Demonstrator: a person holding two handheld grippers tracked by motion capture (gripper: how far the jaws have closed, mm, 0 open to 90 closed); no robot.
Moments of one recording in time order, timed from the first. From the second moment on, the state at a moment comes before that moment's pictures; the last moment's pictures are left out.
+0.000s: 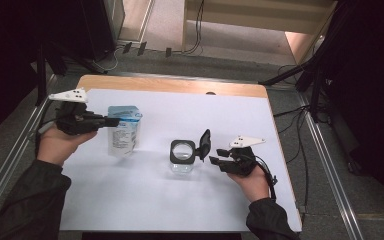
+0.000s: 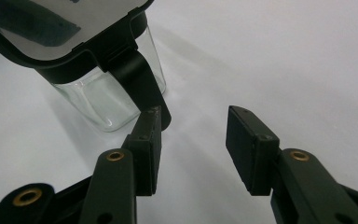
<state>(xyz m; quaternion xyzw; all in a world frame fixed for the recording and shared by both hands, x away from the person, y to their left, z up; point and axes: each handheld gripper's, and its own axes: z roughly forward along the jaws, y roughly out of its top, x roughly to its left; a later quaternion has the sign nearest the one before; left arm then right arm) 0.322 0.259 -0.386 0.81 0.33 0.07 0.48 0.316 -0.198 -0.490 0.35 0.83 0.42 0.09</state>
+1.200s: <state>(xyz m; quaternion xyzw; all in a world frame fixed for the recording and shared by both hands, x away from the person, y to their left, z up) 0.310 0.244 -0.424 0.83 0.30 0.05 0.47 0.309 -0.200 -0.490 0.36 0.83 0.42 0.08</state>
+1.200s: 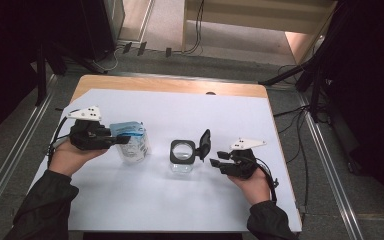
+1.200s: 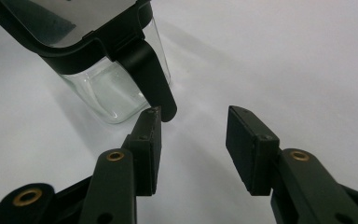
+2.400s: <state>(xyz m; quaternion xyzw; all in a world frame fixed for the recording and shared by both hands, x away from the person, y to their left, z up) 0.320 0.232 -0.419 0.85 0.31 0.02 0.43 0.272 -0.200 -0.478 0.34 0.82 0.45 0.06</state>
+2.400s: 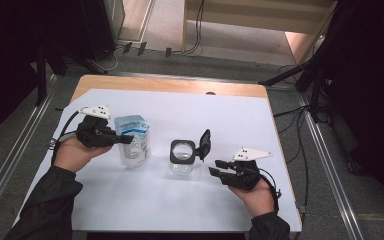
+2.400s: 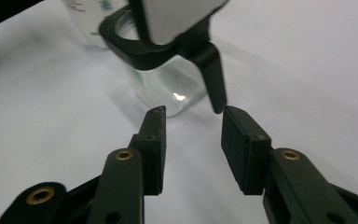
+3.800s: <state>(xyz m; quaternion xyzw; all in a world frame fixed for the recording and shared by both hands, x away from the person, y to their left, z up) 0.287 0.245 -0.366 0.82 0.35 0.03 0.45 0.241 -0.036 -0.470 0.23 0.85 0.47 0.03</state>
